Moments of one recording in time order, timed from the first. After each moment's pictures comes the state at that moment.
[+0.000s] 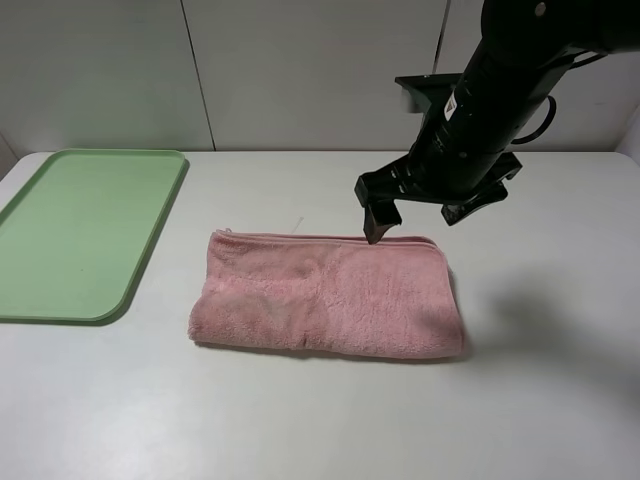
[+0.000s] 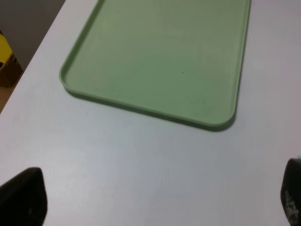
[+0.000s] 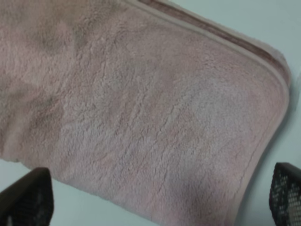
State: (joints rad) left arm 0.16 -0.01 -0.52 0.09 1.12 -0.12; right arm 0.59 1.66 -1.15 0.04 0.90 0.20
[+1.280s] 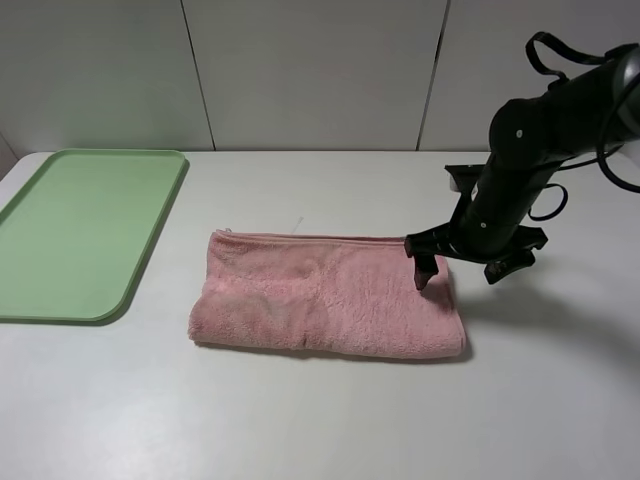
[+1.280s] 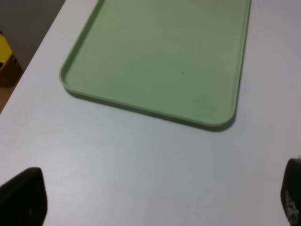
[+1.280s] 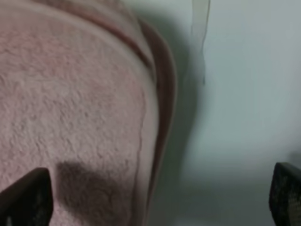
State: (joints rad) left arm 0.16 -0.01 -0.52 0.09 1.12 -0.12; right arm 0.36 1.89 -0.98 0.03 0.65 0.21
